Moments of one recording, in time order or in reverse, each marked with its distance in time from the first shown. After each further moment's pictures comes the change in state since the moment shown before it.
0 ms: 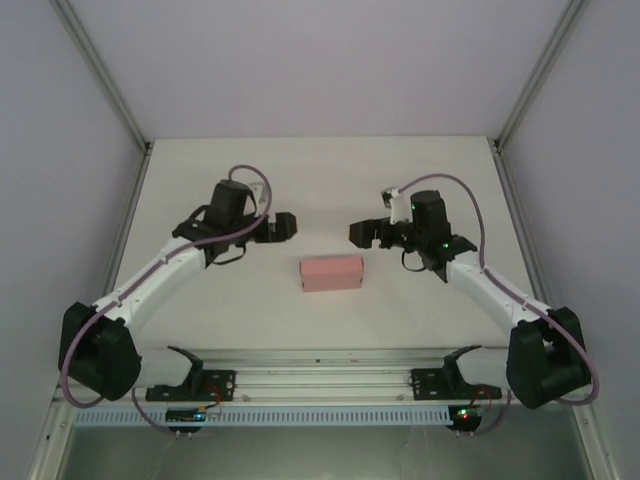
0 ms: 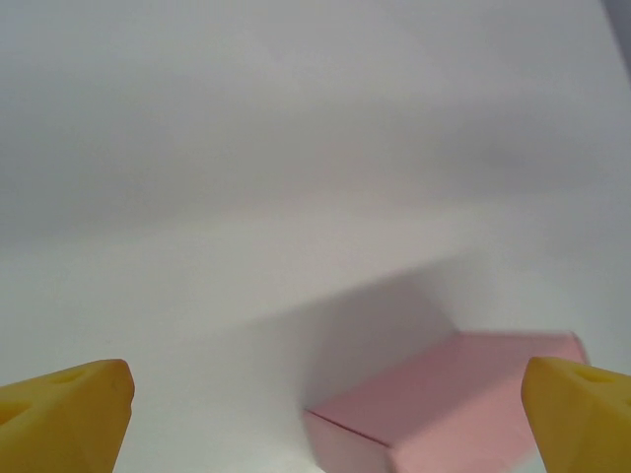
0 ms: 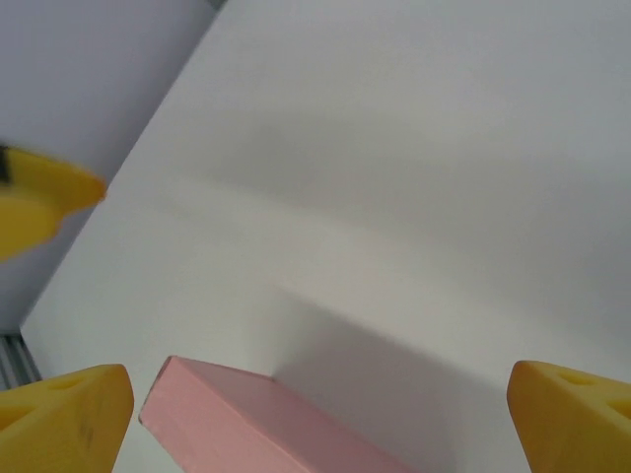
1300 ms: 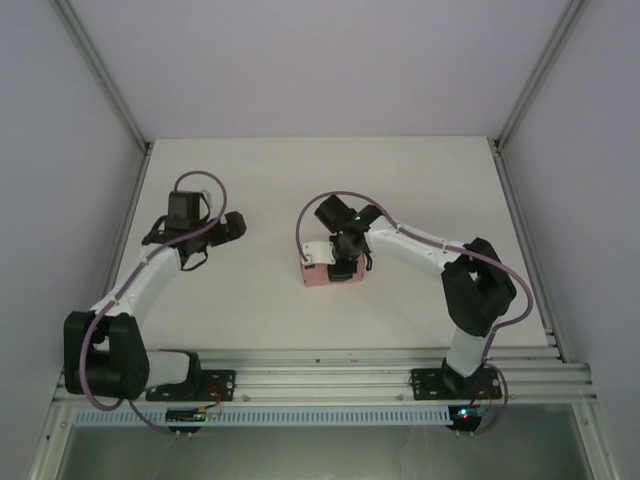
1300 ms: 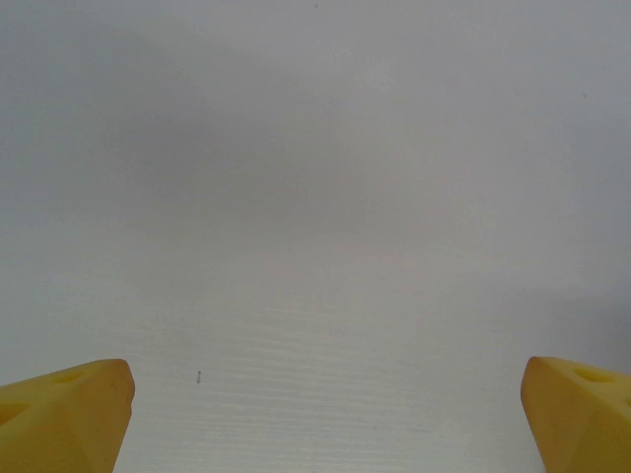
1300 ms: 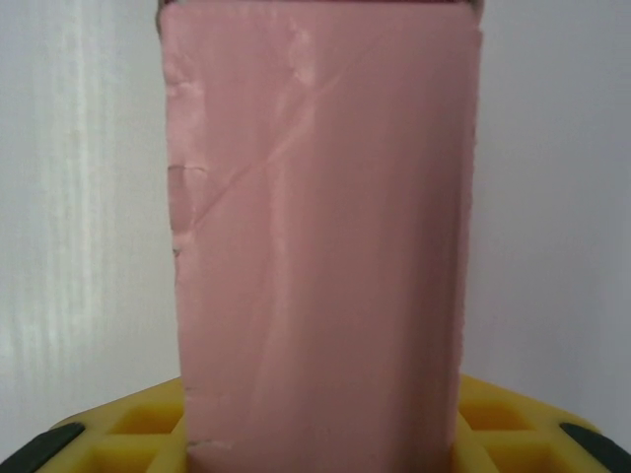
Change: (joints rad) left arm 0.324 -0.037 -0.171 0.058 -0.062 0.048; right arm 0.394 0.498 0.507 -0.713 0.420 -1.197
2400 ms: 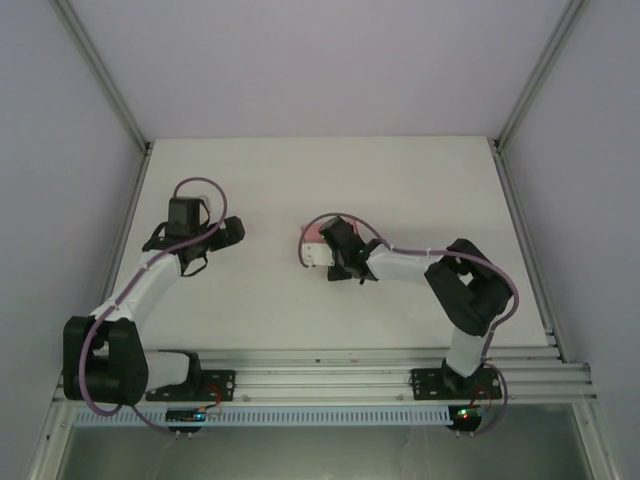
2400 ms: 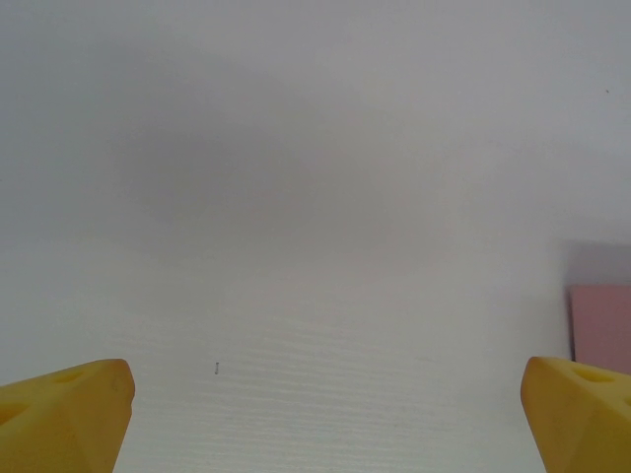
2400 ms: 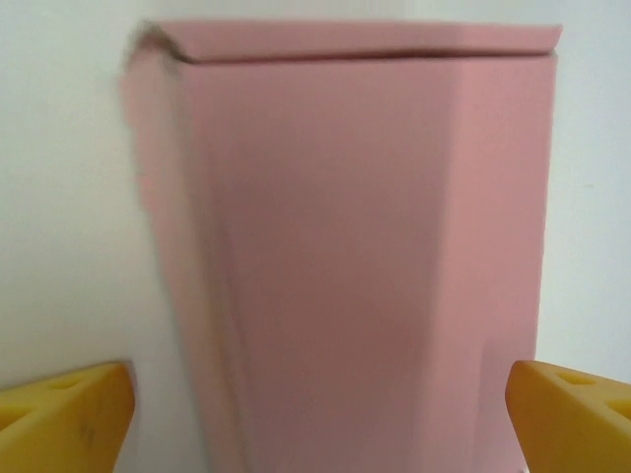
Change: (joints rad) left arm 0.000 -0.024 -0.056 0.030 -0.027 0.000; right arm 0.027 0.003 -0.315 0.647 0.320 -0.024
